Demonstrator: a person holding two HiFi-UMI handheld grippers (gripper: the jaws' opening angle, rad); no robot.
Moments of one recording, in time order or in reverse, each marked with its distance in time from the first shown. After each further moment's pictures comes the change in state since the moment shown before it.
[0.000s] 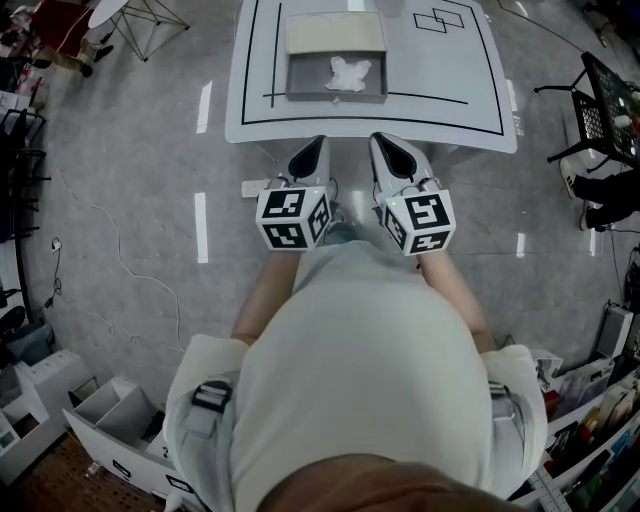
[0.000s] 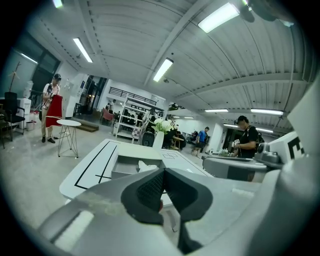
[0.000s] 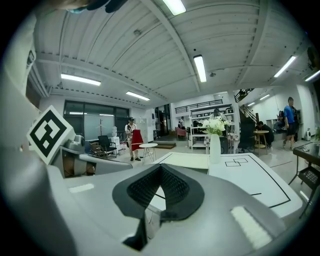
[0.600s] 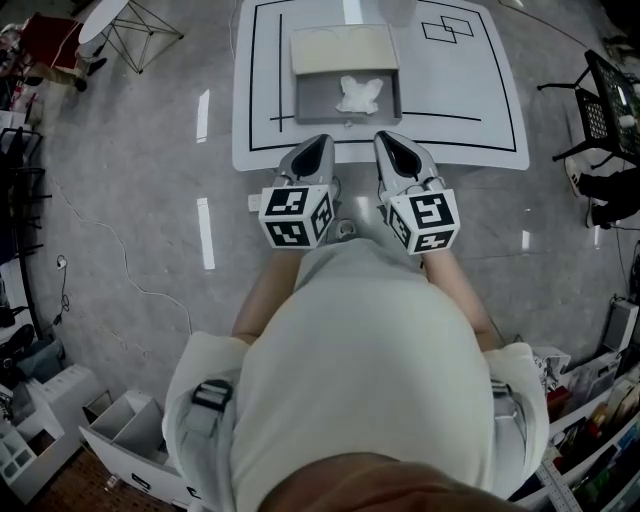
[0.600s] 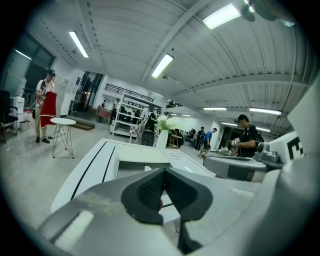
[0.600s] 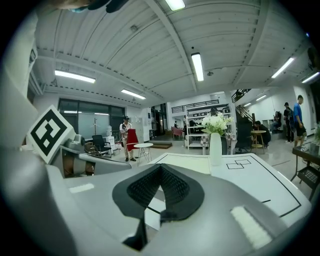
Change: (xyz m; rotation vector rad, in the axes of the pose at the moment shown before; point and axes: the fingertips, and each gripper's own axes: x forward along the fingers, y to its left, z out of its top) left arm 0.055 0.050 0.021 0.012 0.033 -0.040; right arm 0.070 -0.022 0.006 0.009 0.004 -0.046
